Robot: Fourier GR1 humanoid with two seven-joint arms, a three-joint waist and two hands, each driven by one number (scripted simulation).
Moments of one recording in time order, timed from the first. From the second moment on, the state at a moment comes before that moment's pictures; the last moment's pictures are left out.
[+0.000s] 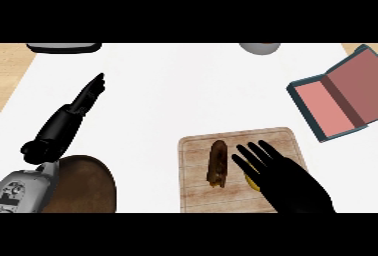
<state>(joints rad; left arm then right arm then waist) -0.22 0.38 -0.11 -1.54 0.01 -0.10 -0.07 -0.15 -0.53 0.61 -2.00 0.94 0.58 0.30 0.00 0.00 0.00</state>
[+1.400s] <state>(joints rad) -0.20 0.27 -0.01 -1.57 -0.10 -0.20 -0.05 -0.11 -0.38 0.50 -1.67 1.21 0.46 0.04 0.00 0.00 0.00</state>
